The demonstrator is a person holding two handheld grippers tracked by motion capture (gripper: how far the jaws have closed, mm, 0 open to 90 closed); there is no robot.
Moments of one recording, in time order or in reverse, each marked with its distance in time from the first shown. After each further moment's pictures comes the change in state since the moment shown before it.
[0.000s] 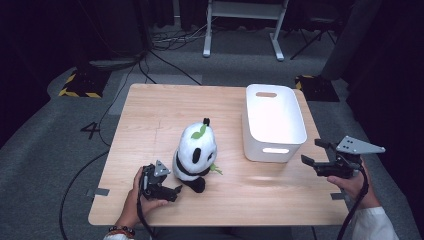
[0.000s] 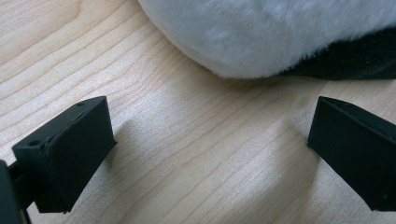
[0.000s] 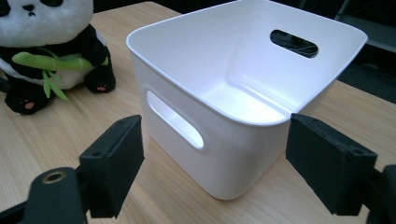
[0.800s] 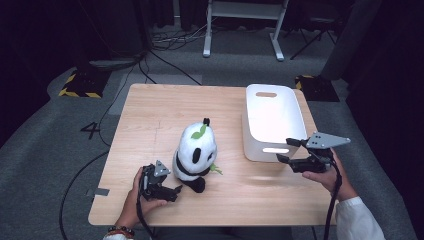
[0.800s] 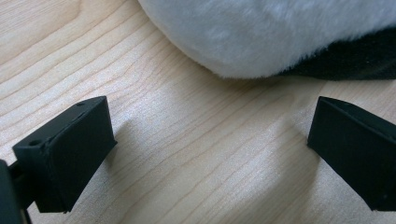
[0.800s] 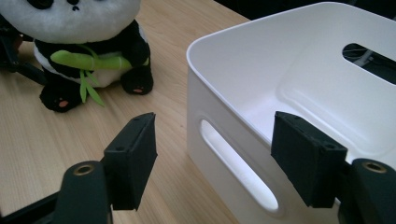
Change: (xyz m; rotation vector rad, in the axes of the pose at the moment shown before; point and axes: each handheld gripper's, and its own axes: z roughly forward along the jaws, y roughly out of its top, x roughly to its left) left arm 0.000 0.000 0.000 0.001 0.004 0.000; right arm 0.032 0.026 0.051 0.051 0.130 -0.086
